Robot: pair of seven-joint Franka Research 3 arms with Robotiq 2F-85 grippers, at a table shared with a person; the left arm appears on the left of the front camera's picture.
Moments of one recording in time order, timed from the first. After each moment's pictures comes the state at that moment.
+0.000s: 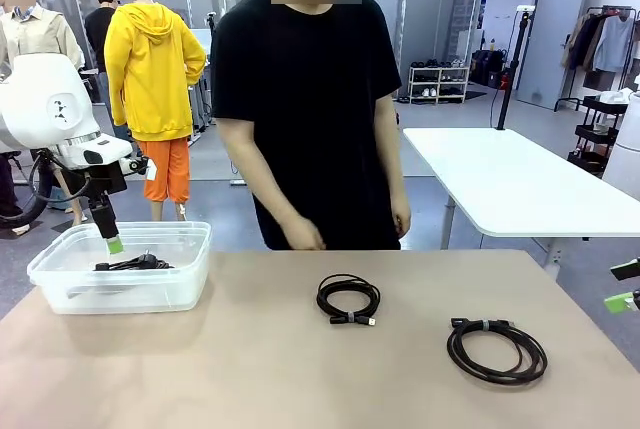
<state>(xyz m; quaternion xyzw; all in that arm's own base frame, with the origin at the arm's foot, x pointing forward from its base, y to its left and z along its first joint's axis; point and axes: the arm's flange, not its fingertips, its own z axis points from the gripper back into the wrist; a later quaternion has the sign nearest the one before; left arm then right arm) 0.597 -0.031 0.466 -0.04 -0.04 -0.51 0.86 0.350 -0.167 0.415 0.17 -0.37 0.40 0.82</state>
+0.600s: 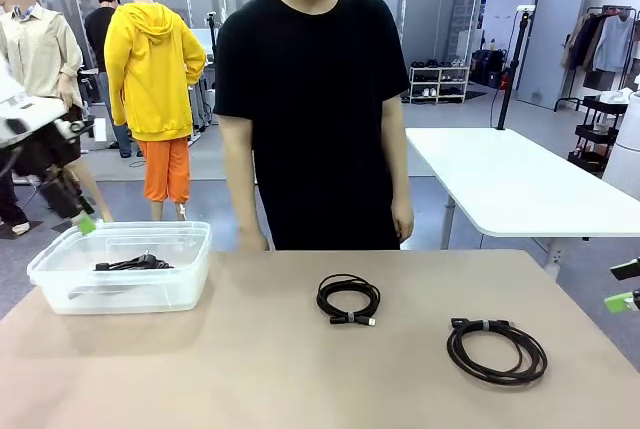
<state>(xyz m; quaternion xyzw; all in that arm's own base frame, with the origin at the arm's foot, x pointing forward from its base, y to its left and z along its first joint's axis) 0.501 0.012 0.523 -0.13 -0.16 -0.52 0.83 0.350 -0.167 0.415 0.17 -0.37 0.40 0.82</state>
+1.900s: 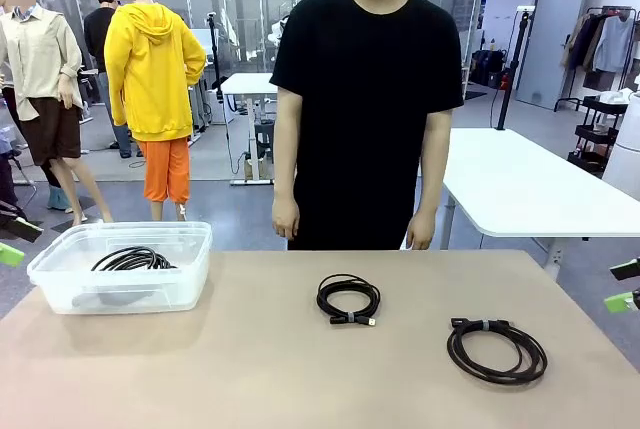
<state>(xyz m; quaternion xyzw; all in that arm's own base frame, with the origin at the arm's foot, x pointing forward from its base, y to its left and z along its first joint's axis) 0.393 0.095 0.495 -0.26 -0.33 -0.53 0.74 0.350 -0.167 0.415 0.17 -0.37 0.40 0.82</state>
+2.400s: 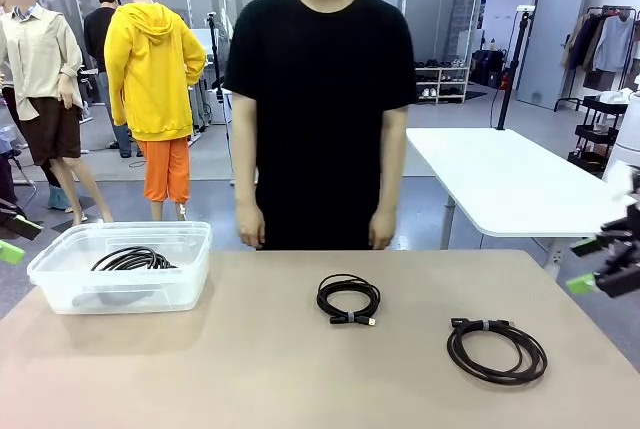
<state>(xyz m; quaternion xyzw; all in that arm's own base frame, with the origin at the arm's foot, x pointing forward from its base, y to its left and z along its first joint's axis) 0.394 0.097 0.498 -0.26 -0.33 -0.53 0.74 0.375 -0.087 0.455 0.12 -0.35 0.49 0.79</state>
